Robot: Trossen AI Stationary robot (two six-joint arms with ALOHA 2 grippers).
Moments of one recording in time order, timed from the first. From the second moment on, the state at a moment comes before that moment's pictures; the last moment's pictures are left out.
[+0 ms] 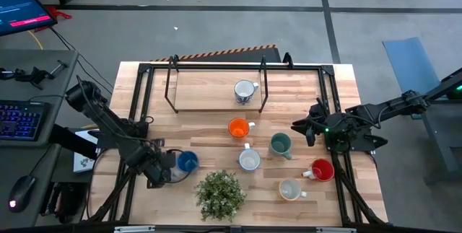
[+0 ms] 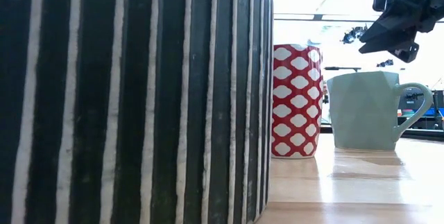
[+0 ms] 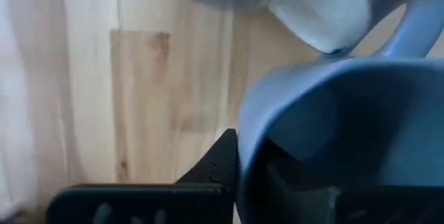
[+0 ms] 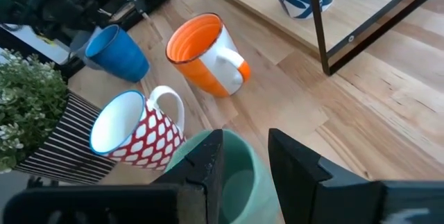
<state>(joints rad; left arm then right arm) -0.77 1.36 0.84 -1.00 -0.13 -0.84 0.32 0.46 0.43 -0.53 0.42 0.80</state>
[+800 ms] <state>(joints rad) -0.71 1.08 1.05 -1.25 -0.08 -0.98 0.32 0.46 0.43 -0.60 0.46 0.80</state>
